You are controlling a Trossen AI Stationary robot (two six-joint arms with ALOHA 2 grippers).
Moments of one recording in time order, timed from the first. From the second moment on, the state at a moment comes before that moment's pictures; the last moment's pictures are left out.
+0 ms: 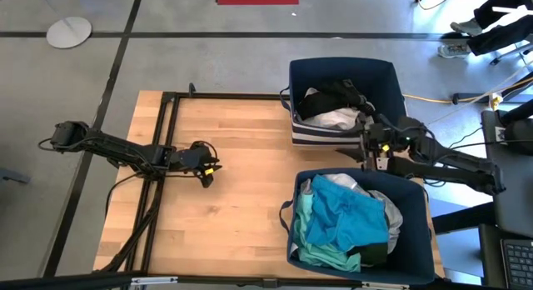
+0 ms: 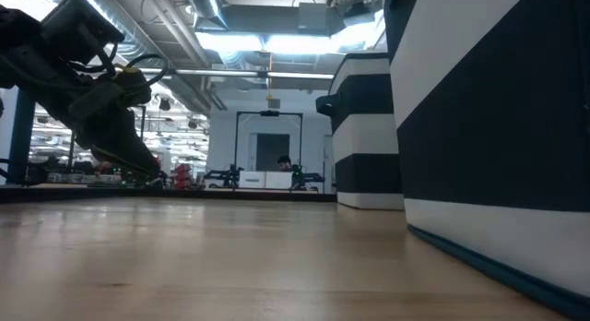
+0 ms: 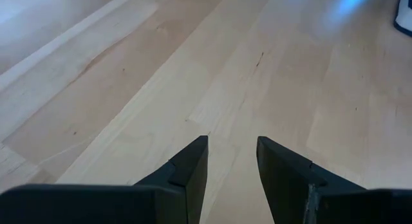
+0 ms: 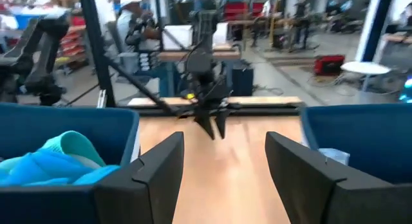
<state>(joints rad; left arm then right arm) -0.07 0.89 0.17 0.02 -0.33 -0.46 -0.30 0.47 0.49 -0.03 -0.35 0.00</state>
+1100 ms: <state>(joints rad) -0.07 0.89 0.17 0.05 -0.34 -0.48 -0.30 0.01 0.22 0.00 -0.15 0.05</state>
